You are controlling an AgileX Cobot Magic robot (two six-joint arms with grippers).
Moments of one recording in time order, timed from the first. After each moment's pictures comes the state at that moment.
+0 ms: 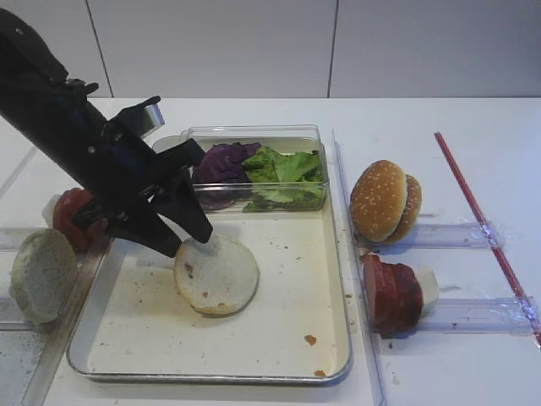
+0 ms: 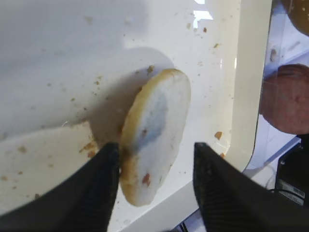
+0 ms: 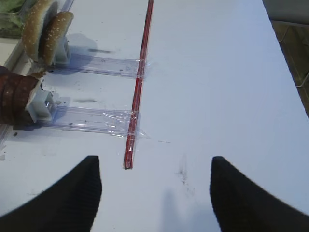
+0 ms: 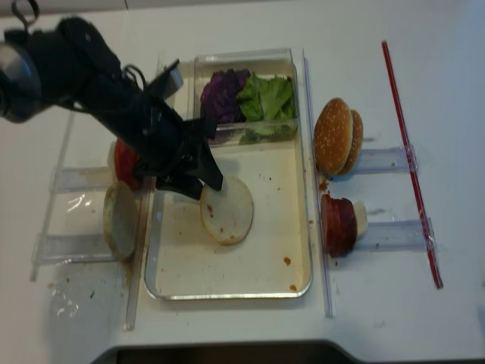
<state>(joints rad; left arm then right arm) -0.23 1.77 -1.18 -0.73 1.14 0.25 0.00 -0.02 -0.47 0.02 1.14 -0.12</state>
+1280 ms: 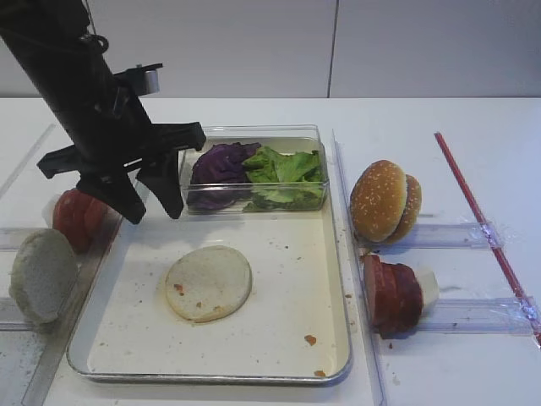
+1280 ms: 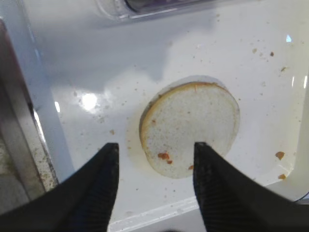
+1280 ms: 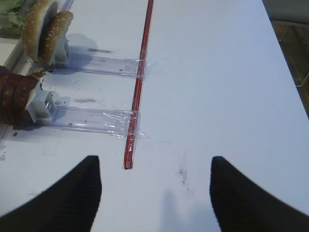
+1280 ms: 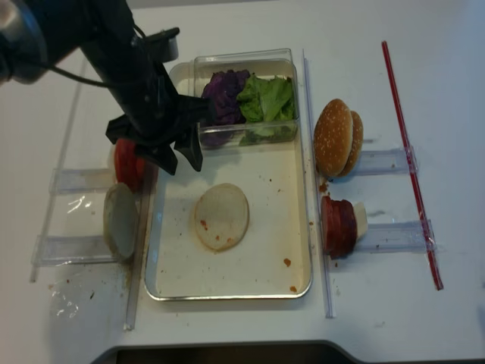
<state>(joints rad) -0.32 1.74 -1.38 -0.29 1.21 -0.14 0.00 -0.02 -0.47 0.02 1.14 -0.12</state>
